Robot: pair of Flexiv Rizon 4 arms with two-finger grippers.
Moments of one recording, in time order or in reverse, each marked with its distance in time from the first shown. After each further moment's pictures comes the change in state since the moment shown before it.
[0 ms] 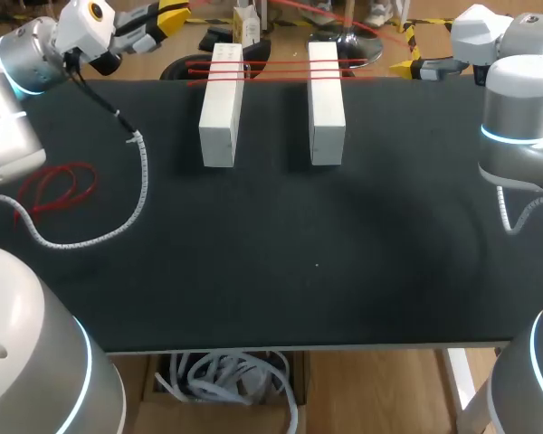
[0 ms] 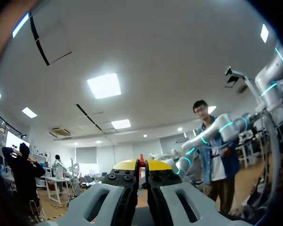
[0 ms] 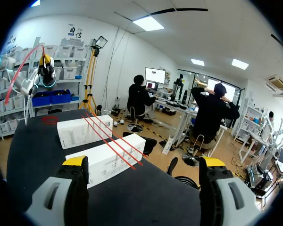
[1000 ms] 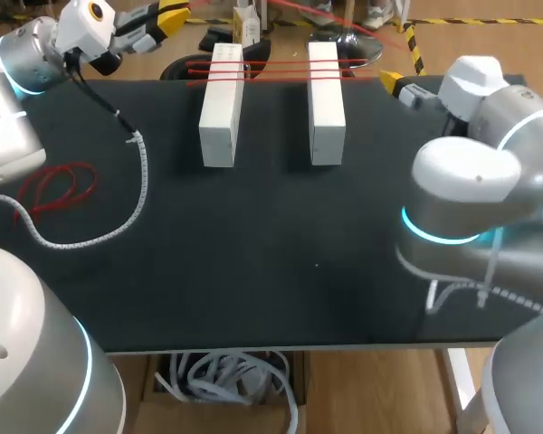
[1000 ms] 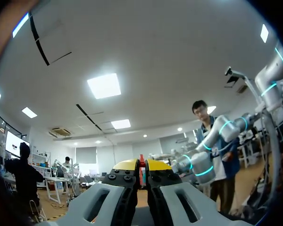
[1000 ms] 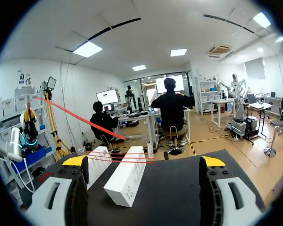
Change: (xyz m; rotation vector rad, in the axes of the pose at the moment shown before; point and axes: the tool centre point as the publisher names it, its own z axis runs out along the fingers) left arm 0.000 0.000 0.000 0.000 0.001 0.000; right arm 0.097 0.023 -0.102 -0.181 -0.401 0.494
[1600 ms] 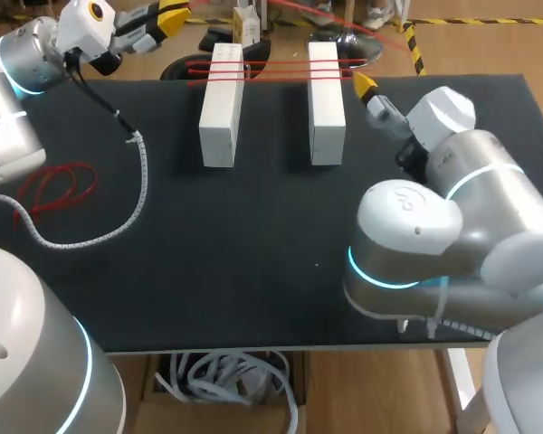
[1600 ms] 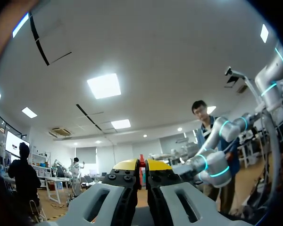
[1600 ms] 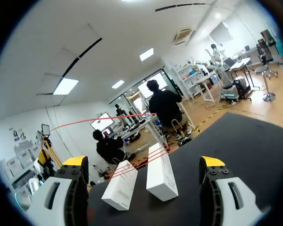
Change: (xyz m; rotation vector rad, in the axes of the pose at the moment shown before) left arm 0.000 0.000 0.000 0.000 0.000 0.000; right arm 0.063 -0.022 -0.034 -0.086 -0.047 0.427
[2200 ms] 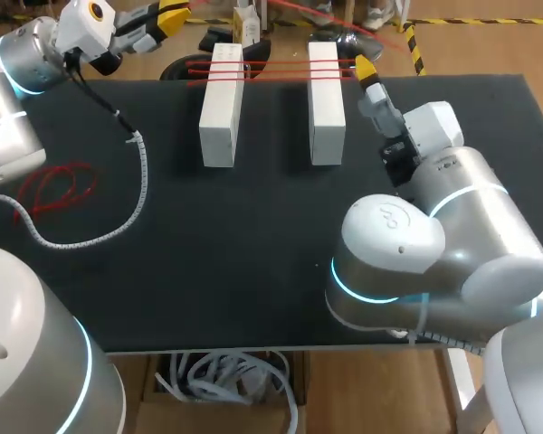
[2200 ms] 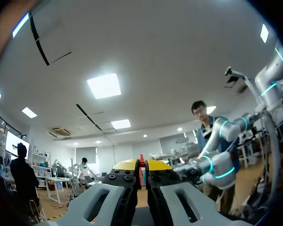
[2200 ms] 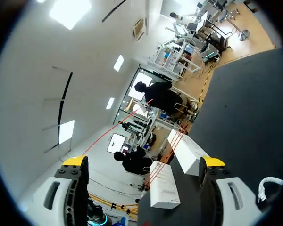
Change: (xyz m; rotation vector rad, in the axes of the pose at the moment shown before) left arm 0.000 0.000 0.000 0.000 0.000 0.000; right arm 0.034 -0.009 -0.008 -0.031 0.047 0.534
